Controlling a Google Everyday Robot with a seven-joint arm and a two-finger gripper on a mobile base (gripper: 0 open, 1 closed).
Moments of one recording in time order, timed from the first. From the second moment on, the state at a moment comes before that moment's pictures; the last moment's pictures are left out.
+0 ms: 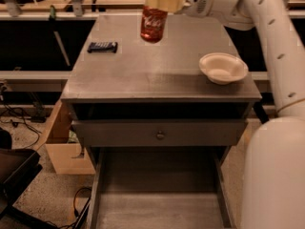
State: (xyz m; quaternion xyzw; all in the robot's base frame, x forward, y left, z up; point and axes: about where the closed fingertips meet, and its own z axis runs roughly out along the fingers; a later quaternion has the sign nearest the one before) arm 0.690 -0.008 1.069 -0.49 0.47 0.46 0.58
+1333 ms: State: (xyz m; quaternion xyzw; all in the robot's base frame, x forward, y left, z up) arm 0.741 0.033 0.936 -0.49 0.58 0.44 0.48
